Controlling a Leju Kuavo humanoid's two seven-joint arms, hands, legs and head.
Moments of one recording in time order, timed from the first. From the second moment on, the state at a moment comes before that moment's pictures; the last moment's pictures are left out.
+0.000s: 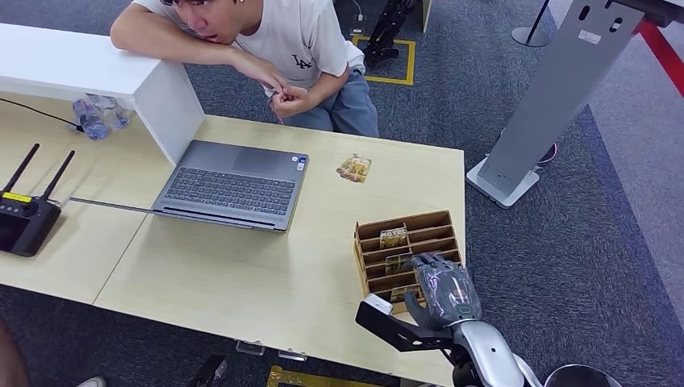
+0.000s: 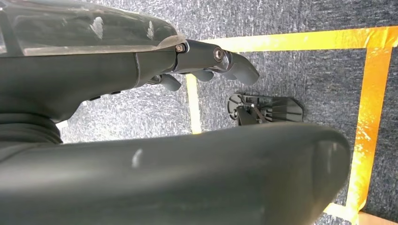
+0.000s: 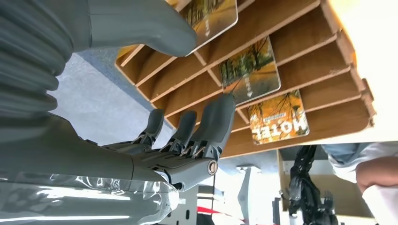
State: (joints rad) left arm -0.10 0.10 -1.13 -0.19 1.32 0.13 -0.06; right arm -0.24 -0.28 0.75 -1.71 0.95 0.12 0.55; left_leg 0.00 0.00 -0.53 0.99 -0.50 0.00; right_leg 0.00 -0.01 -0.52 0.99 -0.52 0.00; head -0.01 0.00
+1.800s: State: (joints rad) left arm -0.10 0.10 -1.13 -0.19 1.32 0.13 -0.05; right arm -0.25 -0.25 0.76 -1.62 0.91 0.10 0.52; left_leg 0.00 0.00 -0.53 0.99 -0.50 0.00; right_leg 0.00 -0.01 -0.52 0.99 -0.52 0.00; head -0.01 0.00
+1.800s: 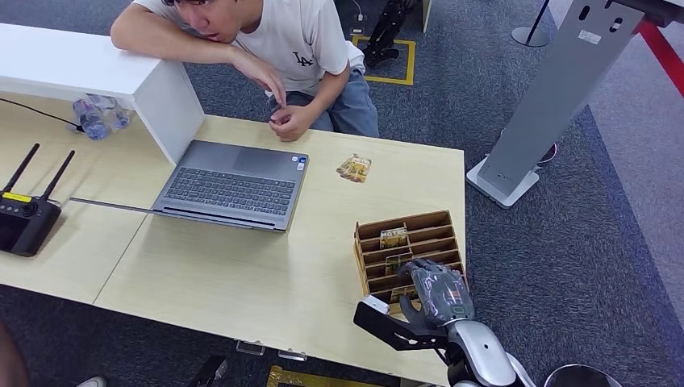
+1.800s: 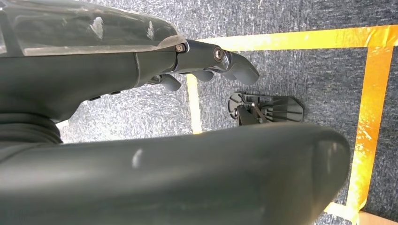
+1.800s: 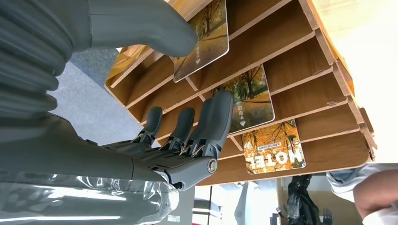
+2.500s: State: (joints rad) left arm -0.10 0.10 -1.13 -0.19 1.32 0.13 -0.04; right arm -0.25 -0.25 0.76 -1.60 0.90 0.10 0.52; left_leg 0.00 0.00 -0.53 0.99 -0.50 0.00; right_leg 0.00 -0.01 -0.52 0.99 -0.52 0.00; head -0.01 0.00
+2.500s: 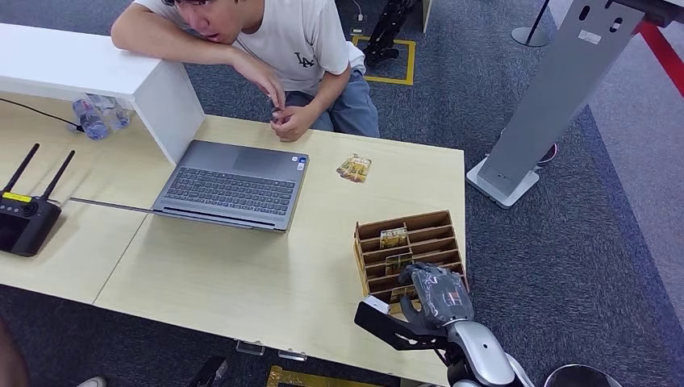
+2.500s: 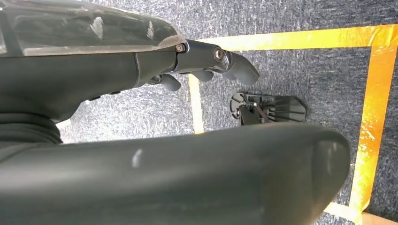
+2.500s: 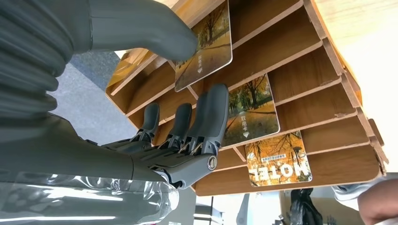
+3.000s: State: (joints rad) left arm -0.10 0.10 -1.13 -0.19 1.32 0.13 -0.04; right arm -0.25 -0.25 0.76 -1.58 0.89 0.10 0.52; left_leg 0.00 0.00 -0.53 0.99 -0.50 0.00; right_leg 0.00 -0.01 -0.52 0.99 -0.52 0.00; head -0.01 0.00
